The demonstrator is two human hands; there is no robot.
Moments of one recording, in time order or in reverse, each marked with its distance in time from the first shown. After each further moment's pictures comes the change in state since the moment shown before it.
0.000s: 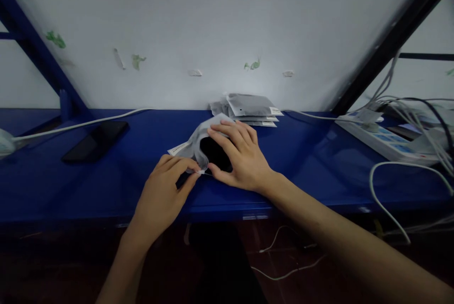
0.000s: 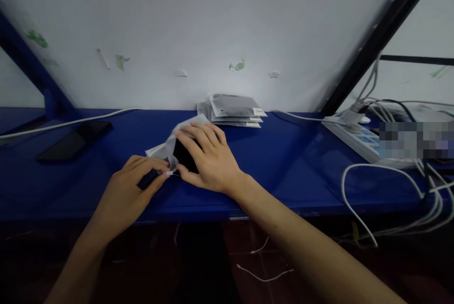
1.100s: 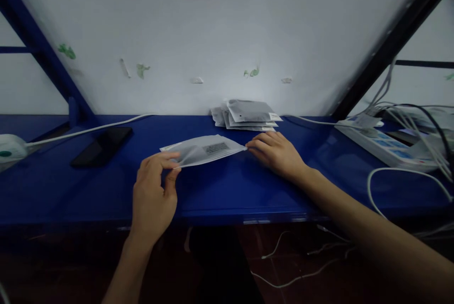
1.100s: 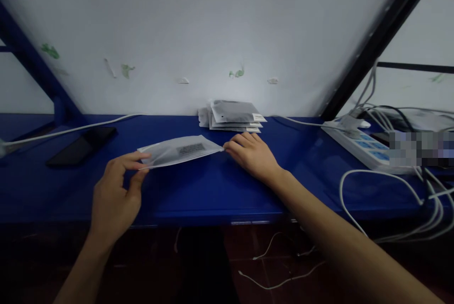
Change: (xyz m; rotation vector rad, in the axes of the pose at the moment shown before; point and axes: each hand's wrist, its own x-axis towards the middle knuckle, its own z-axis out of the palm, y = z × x) left_hand -0.006 -0.005 -0.003 -0.008 0.395 -0.083; right_hand -0.039 0.097 -0.012 -0.129 -0.167 0.034
